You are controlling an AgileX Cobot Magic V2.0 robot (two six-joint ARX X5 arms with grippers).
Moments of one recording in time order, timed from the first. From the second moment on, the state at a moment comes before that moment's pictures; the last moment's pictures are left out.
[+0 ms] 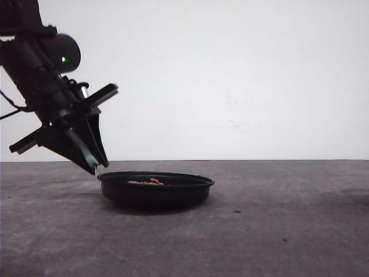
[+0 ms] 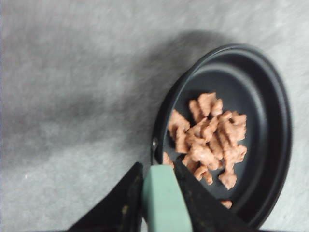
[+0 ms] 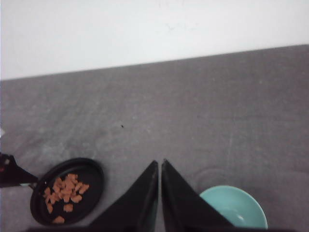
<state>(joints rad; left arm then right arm) -0.25 1.77 1.22 -0.63 0.46 -0.32 0.06 0.67 1.23 -0.94 -0.18 0.22</state>
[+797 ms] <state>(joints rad) -0.23 1.56 1.22 -0.64 0.29 -0.34 0.06 0.66 1.23 -0.93 -0.18 0.20</state>
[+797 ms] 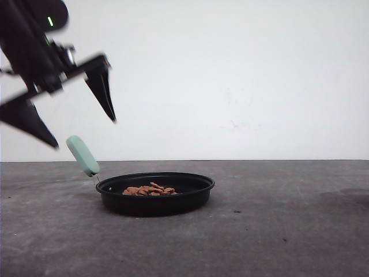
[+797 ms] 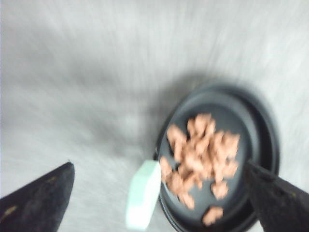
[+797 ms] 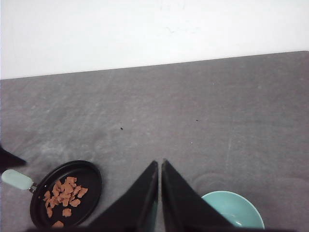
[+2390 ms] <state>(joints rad) -0.16 0.09 0.55 -0.56 -0.08 -0.14 0.06 0.18 0.62 -0.56 0.03 -0.11</state>
